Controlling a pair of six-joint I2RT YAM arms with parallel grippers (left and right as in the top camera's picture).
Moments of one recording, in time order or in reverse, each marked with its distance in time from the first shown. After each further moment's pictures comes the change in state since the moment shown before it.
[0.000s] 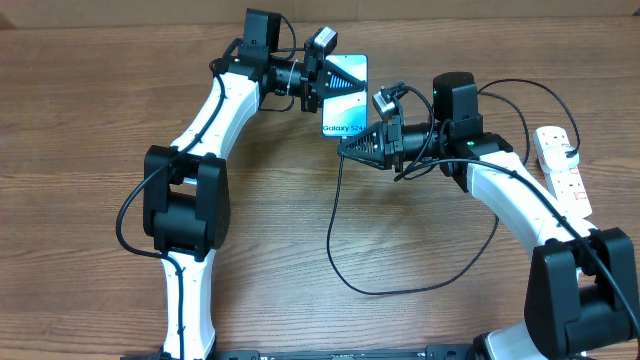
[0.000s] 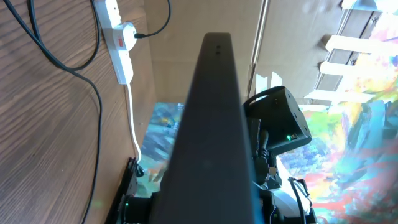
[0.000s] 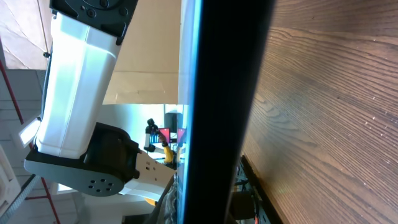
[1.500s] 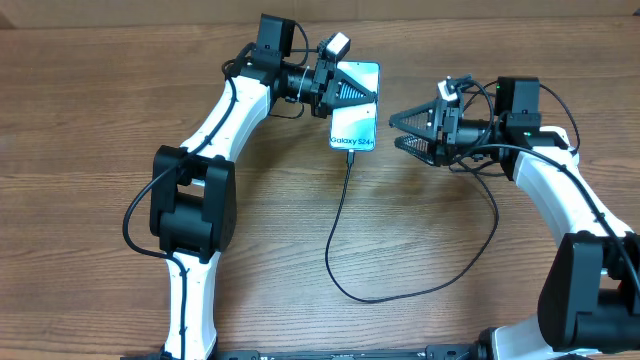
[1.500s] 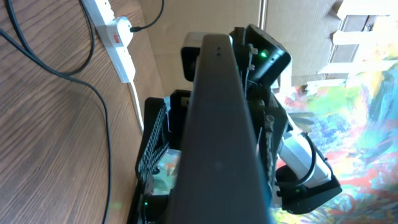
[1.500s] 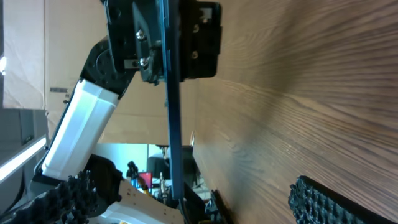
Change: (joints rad) left arm -0.040 0.000 -0.011 -0.021 0.005 0.165; right arm -0.262 0.000 0.014 -0.255 -0.002 -0.312
